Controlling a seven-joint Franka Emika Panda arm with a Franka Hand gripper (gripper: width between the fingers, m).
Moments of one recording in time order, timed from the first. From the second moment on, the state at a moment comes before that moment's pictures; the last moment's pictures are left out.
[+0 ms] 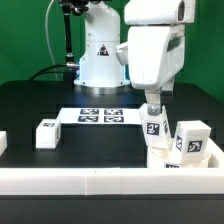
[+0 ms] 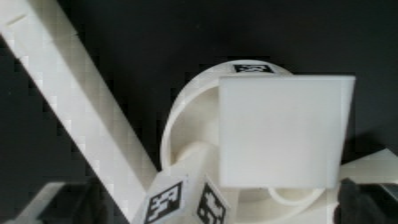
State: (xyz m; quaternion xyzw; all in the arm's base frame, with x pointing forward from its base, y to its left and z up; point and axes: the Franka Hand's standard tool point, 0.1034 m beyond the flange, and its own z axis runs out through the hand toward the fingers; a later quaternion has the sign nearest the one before) arm 0.606 0.054 0.100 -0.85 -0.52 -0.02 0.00
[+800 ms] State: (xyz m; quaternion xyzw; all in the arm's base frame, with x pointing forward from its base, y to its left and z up) arm 0.598 0.052 0.082 -0.86 -0.51 -0.02 0.00
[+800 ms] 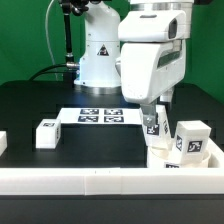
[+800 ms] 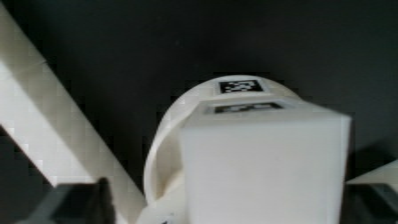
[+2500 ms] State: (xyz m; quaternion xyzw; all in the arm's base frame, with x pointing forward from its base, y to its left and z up) arm 0.594 0.059 0.081 -1.00 0.08 -0.02 0.02
